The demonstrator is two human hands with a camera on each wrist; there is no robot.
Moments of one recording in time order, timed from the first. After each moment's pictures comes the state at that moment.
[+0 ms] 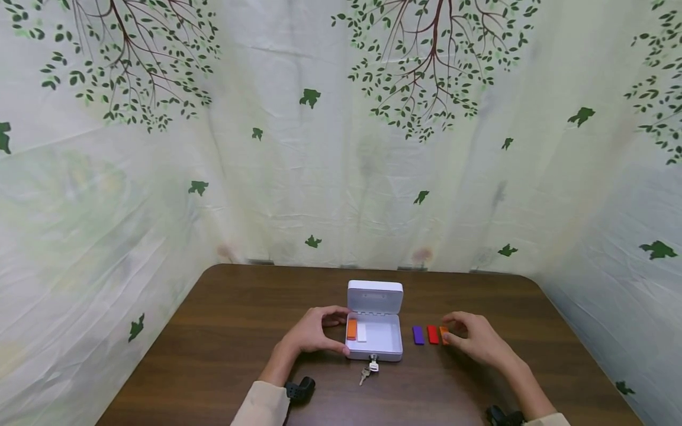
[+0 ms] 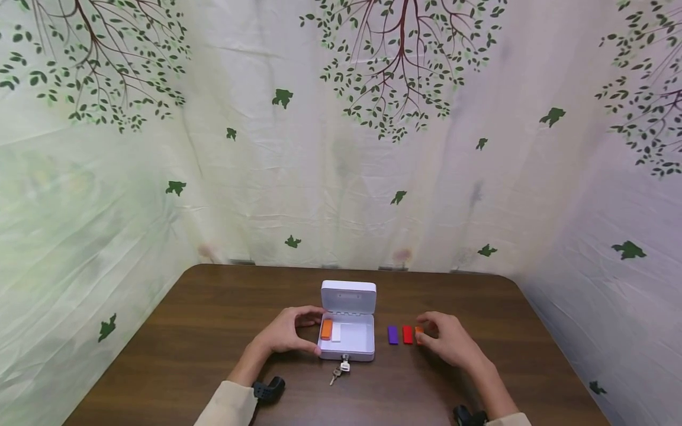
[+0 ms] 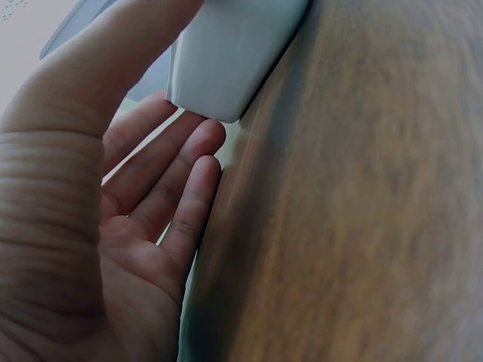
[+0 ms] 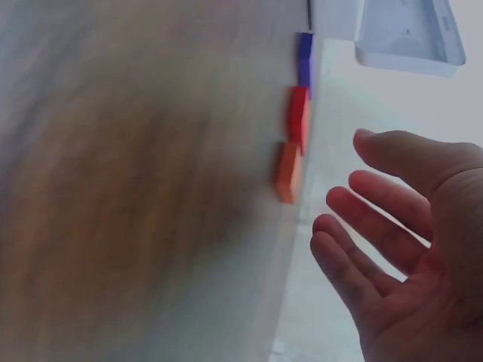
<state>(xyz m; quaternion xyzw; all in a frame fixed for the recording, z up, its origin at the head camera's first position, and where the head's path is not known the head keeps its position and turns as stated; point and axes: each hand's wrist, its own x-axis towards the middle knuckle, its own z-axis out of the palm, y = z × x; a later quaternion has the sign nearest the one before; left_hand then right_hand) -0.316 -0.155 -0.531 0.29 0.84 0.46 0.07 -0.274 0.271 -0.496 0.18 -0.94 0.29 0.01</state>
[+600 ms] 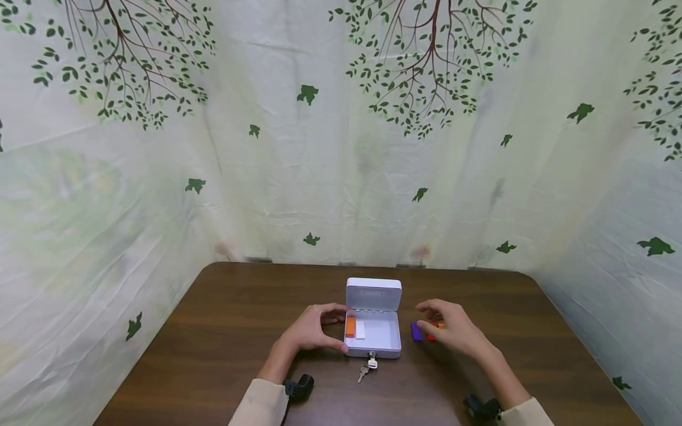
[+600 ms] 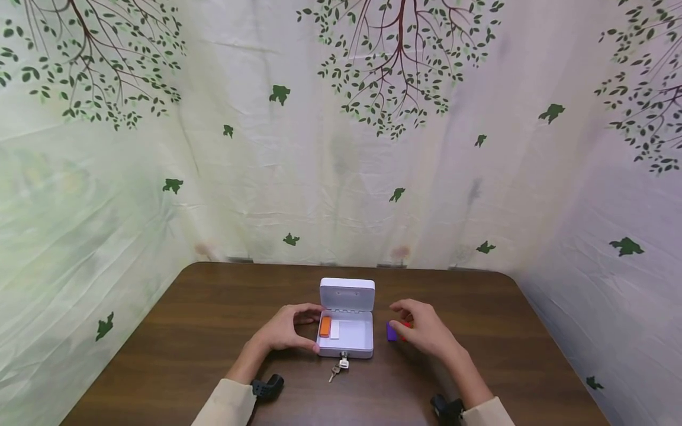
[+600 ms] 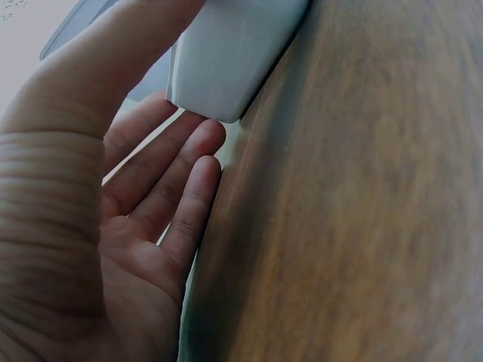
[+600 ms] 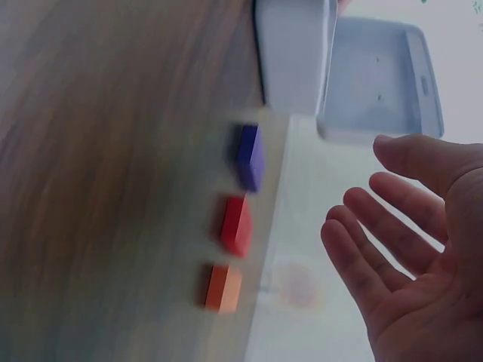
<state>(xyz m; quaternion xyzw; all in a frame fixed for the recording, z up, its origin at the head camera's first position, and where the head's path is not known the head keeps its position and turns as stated) -0.317 -0.156 -0.534 0.30 0.84 0.46 0.07 -0.276 0.221 -0.482 0.25 -0.90 0.34 0.07</state>
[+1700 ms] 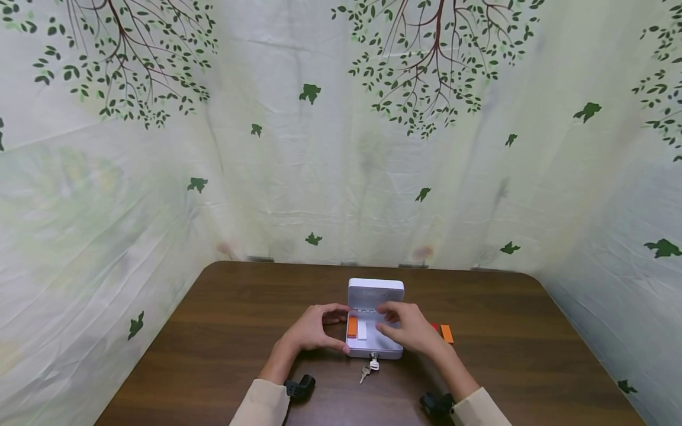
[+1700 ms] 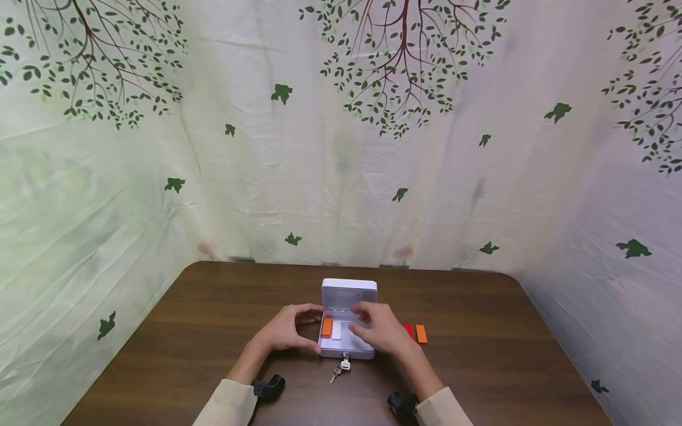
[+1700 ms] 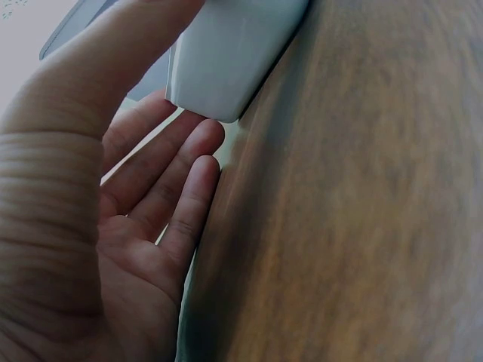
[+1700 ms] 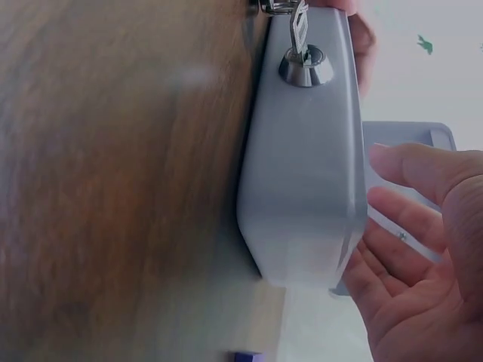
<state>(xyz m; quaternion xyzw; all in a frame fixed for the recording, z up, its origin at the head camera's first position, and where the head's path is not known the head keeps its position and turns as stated) -0.317 -0.156 -0.531 0.29 0.84 0.45 0.07 -0.292 0.133 -0.493 0.27 -0.89 0.36 0.03</state>
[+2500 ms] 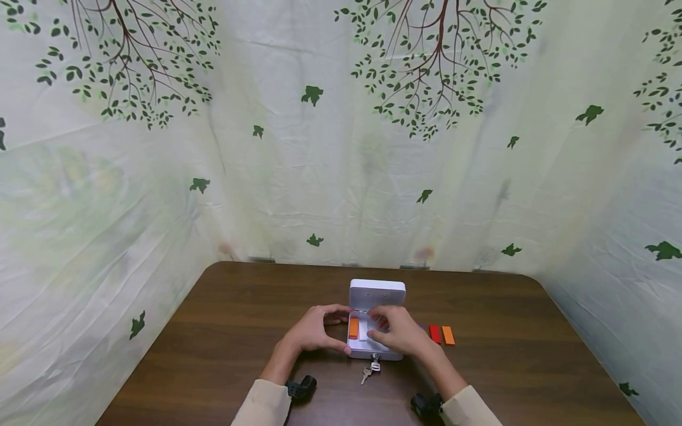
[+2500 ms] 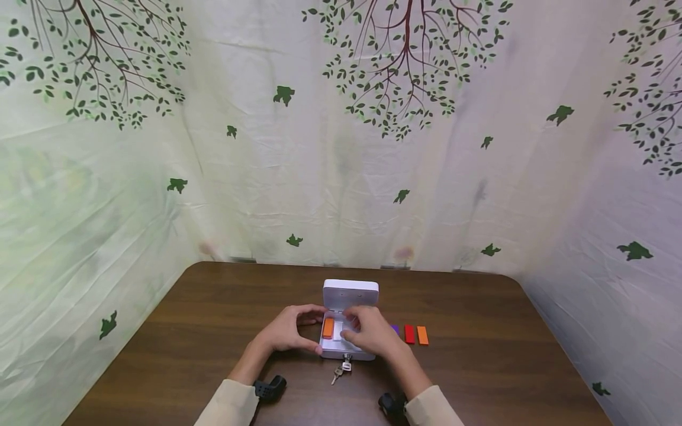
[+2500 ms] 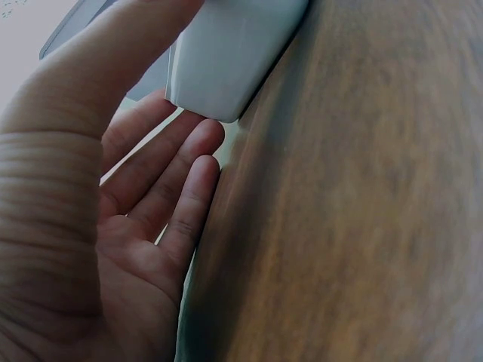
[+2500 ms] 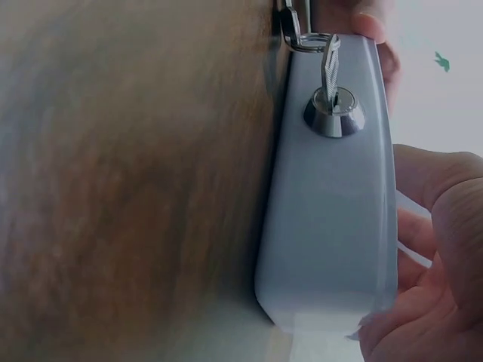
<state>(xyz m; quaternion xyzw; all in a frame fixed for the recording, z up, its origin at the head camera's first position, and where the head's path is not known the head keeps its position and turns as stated) -0.317 -0.156 -0.529 0.30 0.83 0.46 0.07 -0.295 0.111 -0.496 0.29 -0.90 0.32 0.01</state>
